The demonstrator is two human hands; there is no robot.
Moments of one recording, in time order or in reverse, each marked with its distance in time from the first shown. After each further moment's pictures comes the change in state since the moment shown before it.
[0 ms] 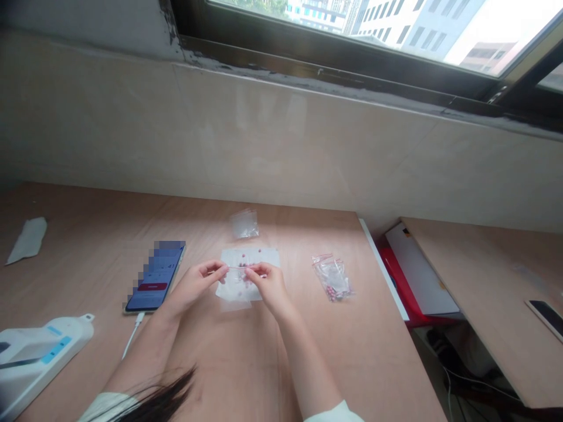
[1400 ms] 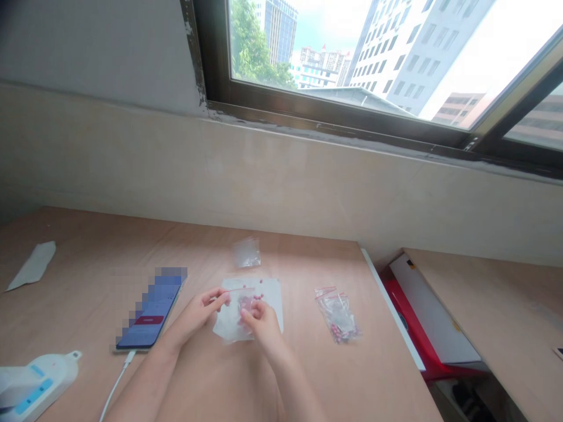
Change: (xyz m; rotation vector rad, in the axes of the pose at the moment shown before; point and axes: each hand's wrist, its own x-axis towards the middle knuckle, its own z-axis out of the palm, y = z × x) left_hand 0.009 -0.009 -0.004 -0.045 -0.076 0.031; right_hand 0.004 0.017 0.013 0.081 -0.076 0.124
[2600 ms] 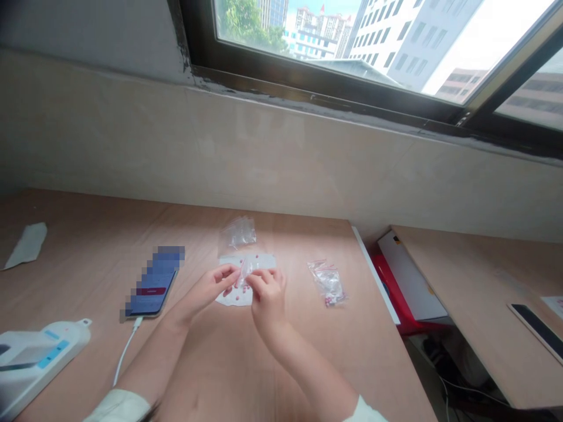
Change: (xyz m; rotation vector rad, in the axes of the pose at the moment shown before) left_hand -0.015 0.028 0.026 -0.016 -0.144 0.039; right_hand -0.046 -0.029 -0.007 -0.895 0.379 -0.789
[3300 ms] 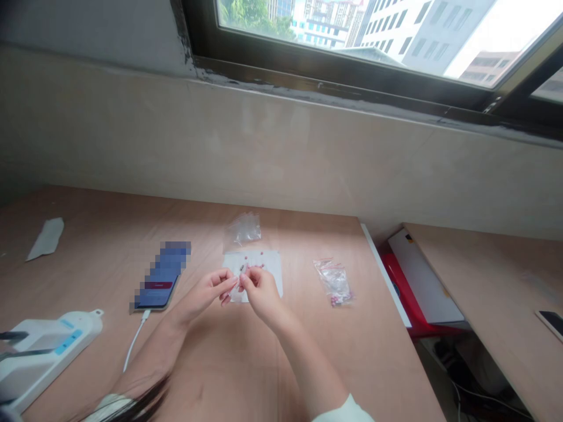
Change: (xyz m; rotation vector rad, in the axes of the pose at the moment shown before) left_hand -0.011 -0.017 -0.005 -0.087 -0.033 -0.064; right_hand 0.018 0.000 0.016 0.684 -0.423 0.485
